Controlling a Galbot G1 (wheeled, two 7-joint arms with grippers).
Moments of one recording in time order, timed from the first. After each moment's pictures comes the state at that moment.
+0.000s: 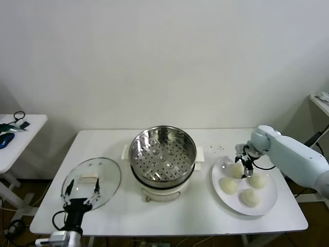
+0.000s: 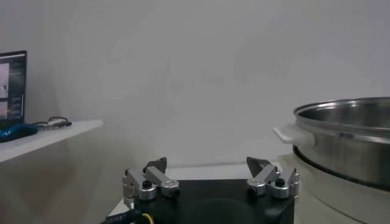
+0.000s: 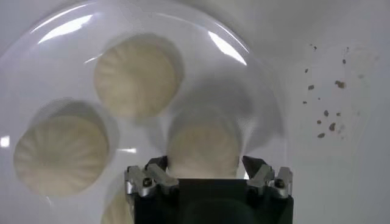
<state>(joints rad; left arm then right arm) 1.68 -1.47 -0.71 -2.01 -0.09 -0.07 0.00 0.02 0.83 -0.88 0.93 -0.16 -0.07 -1.10</state>
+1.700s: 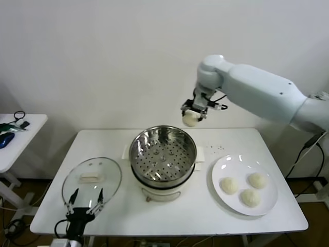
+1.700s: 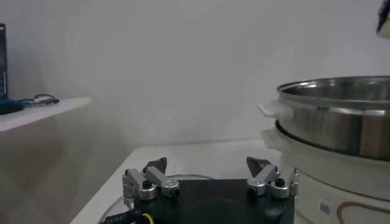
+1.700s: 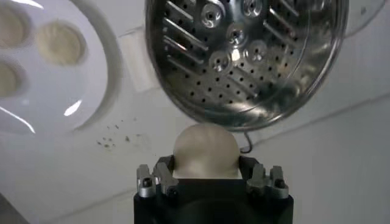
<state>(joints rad) 1.76 -1.45 -0.70 -2.04 -0.11 -0.03 0.01 0.56 1.20 -1.08 1.17 -0.36 0.55 -1.19</state>
